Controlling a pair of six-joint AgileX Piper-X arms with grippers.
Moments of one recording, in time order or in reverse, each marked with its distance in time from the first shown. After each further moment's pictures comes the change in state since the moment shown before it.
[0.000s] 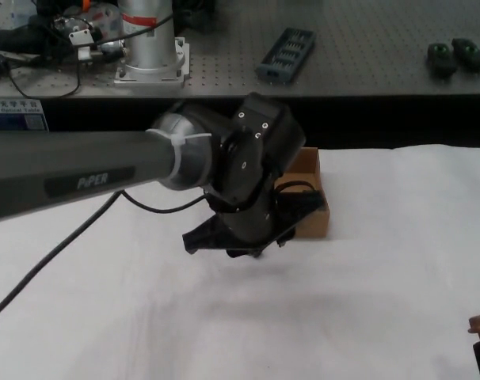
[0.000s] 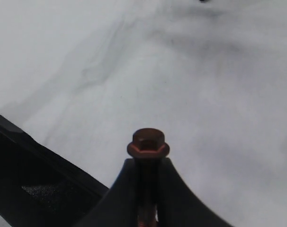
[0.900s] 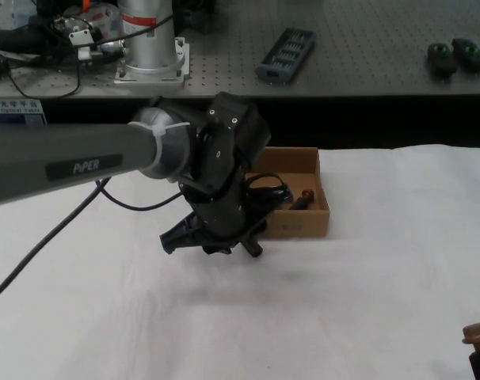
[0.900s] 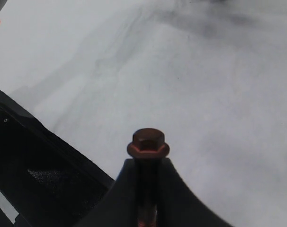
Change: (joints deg) left arm 4.8 3.8 -1.7 0.0 2.4 -1.7; right arm 0.0 0.0 0.0 0.0 -2.8 -3.9
